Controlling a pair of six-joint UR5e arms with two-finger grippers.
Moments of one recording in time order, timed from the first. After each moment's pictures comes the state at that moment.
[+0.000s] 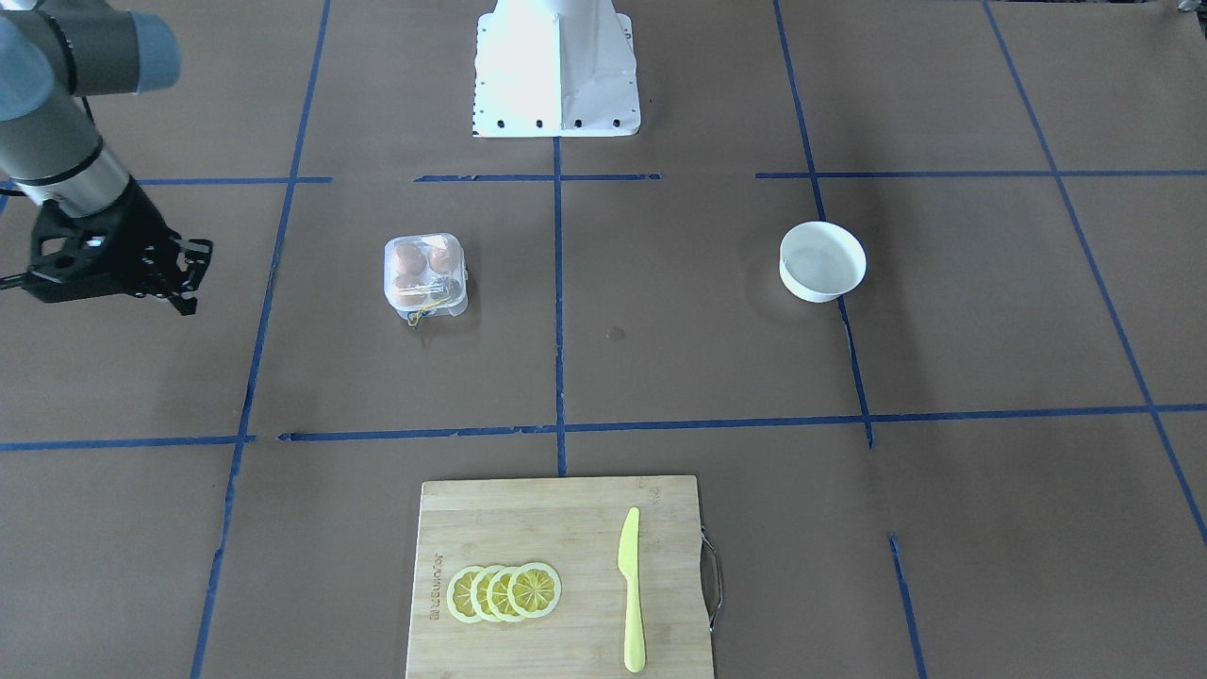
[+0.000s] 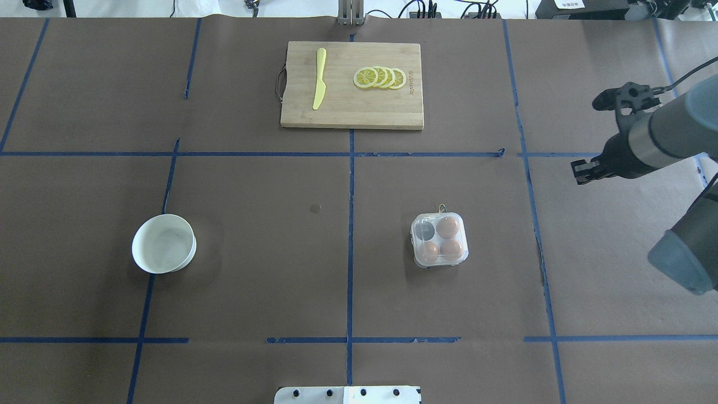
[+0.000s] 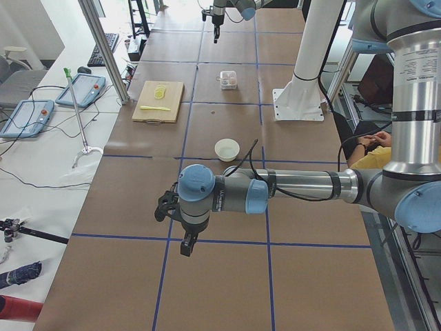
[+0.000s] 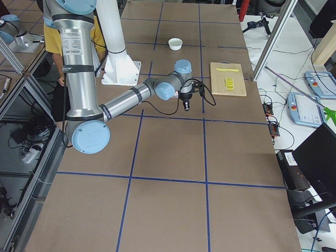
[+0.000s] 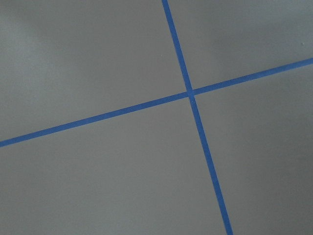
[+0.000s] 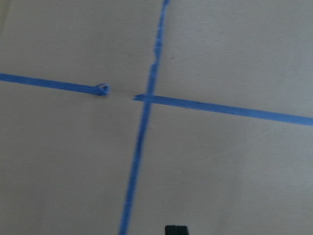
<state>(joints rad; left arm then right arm) -1.65 -1.48 -1.68 -1.64 -2.32 0.26 0.95 -1.53 1.94 -1.35 2.07 0.69</state>
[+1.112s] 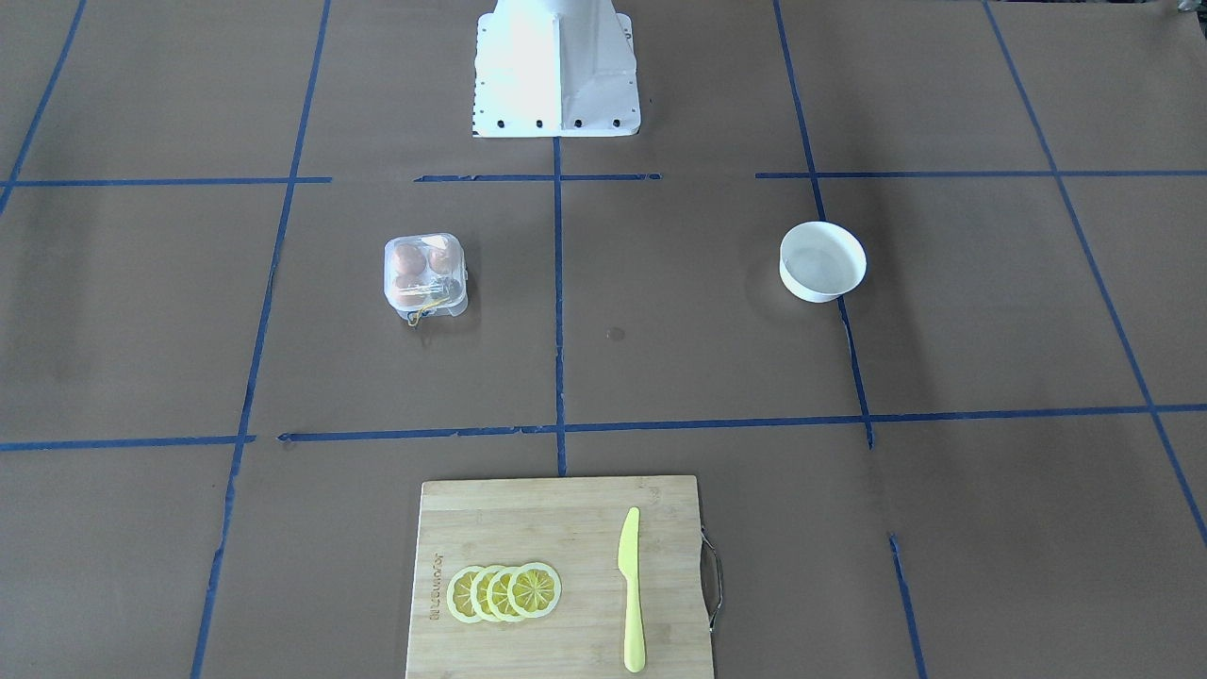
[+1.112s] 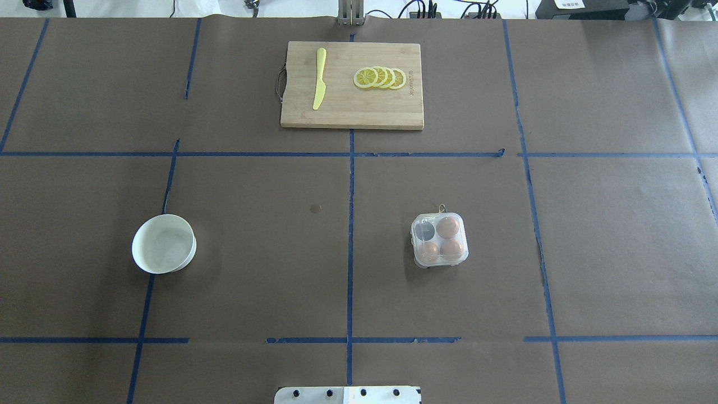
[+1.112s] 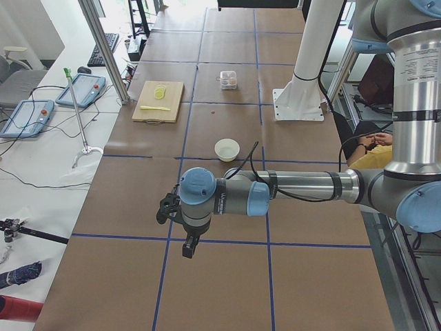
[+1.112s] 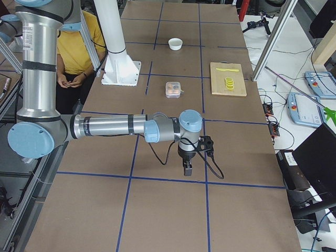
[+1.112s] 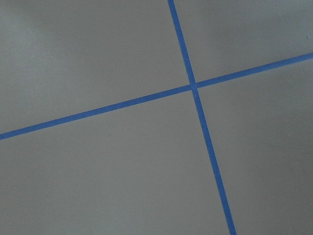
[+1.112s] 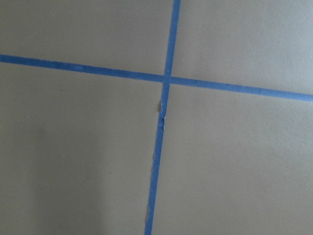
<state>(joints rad) -1.65 -1.48 -1.67 -1.64 -2.33 0.26 1.48 -1.65 1.73 -1.60 2.23 0.01</state>
